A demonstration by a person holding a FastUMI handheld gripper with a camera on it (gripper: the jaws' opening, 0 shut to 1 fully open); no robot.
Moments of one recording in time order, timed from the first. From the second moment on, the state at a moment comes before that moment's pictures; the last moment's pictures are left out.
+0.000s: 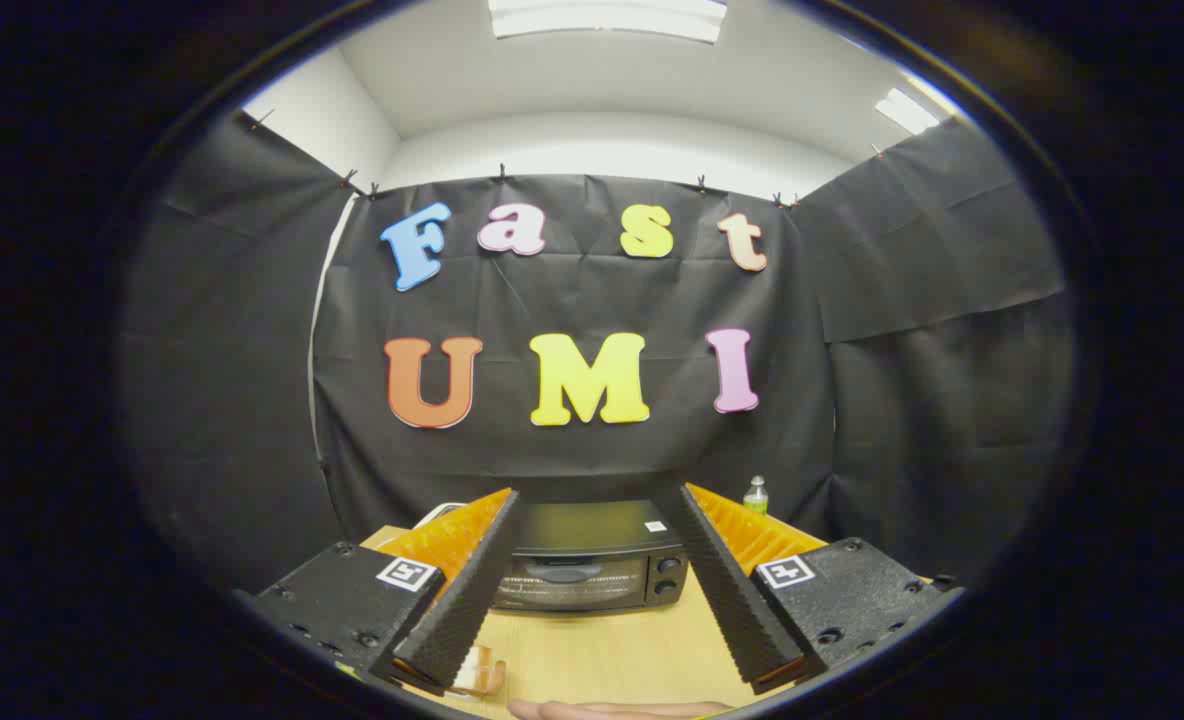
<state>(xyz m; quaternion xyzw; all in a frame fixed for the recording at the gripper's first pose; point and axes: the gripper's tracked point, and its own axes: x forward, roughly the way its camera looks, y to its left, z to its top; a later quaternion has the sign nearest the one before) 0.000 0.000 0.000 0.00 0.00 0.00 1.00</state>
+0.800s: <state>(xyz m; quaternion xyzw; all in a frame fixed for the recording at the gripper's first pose) 0.025 0.006 0.005 -0.04 0.00 0.00 1.00</state>
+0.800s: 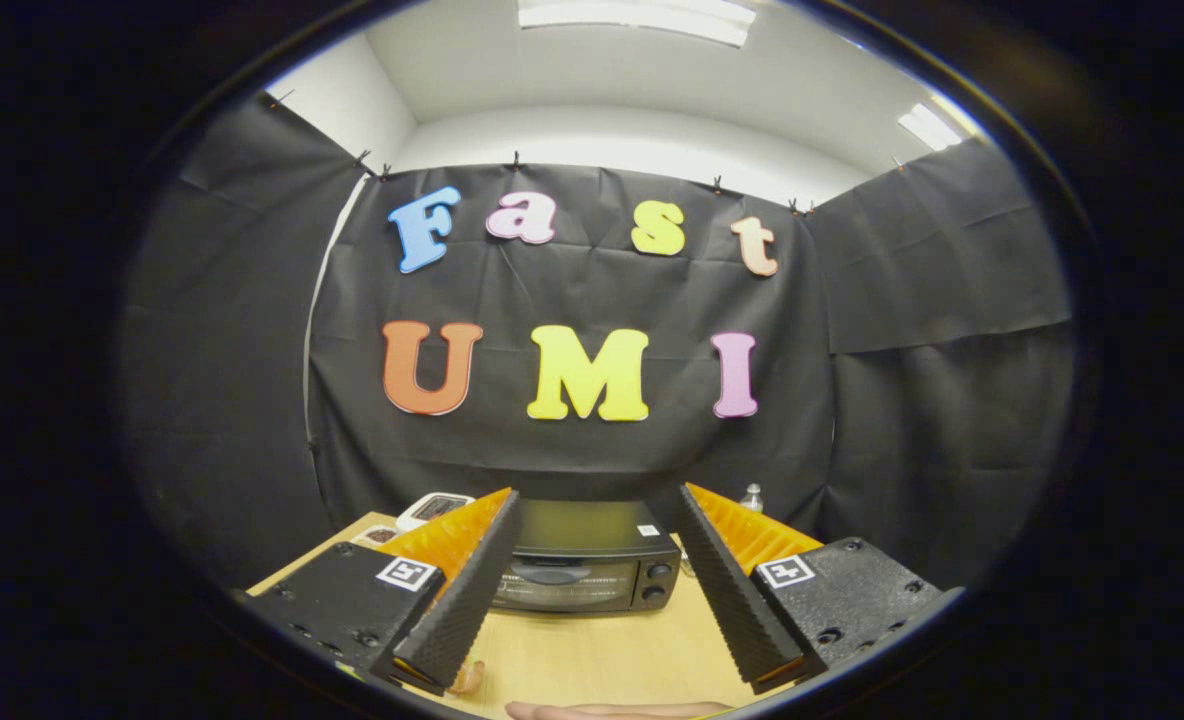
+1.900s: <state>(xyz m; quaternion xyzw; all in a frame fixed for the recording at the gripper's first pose) 0.246 0.045 -0.157 -0.05 0.13 0.04 0.99</state>
